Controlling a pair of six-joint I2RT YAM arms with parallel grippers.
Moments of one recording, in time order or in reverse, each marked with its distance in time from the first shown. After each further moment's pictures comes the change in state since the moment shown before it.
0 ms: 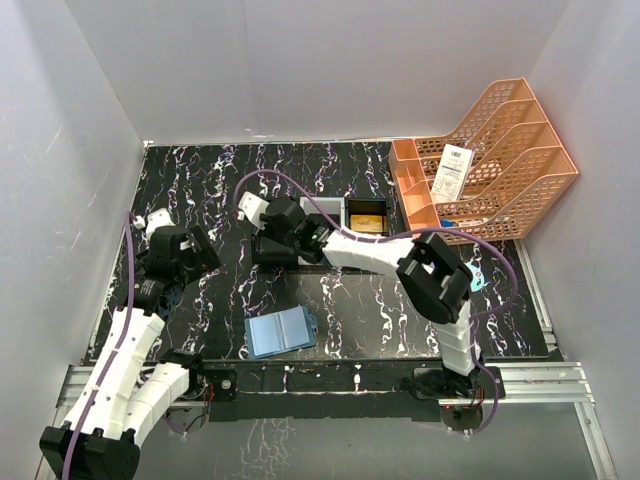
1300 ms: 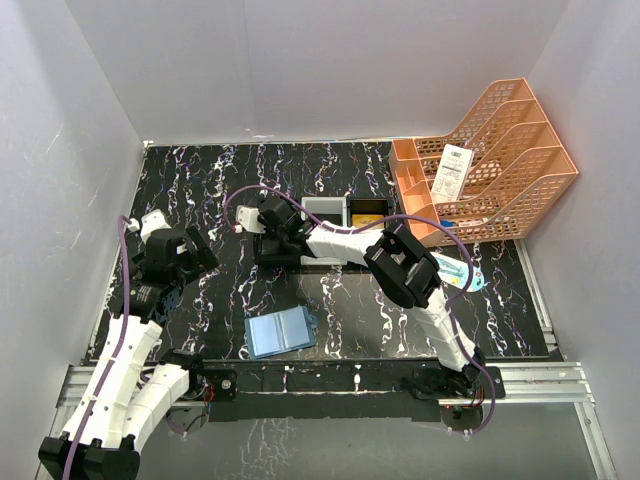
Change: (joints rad) left arm 0.000 -0.041 0.000 -0.011 -0.023 -0.018; right arm -0.061 0.288 0.236 -0.084 0.069 -0.365
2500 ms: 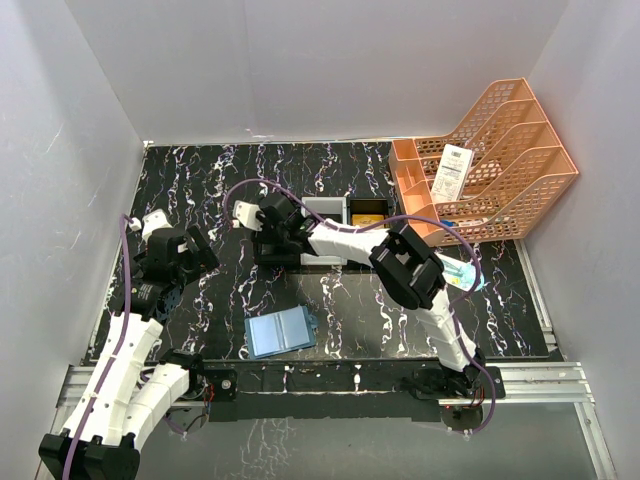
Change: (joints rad) left arm 0.000 0.013 0.000 0.000 0.013 0.000; right arm -0.001 -0.026 -0.001 -0.010 -0.109 0.089
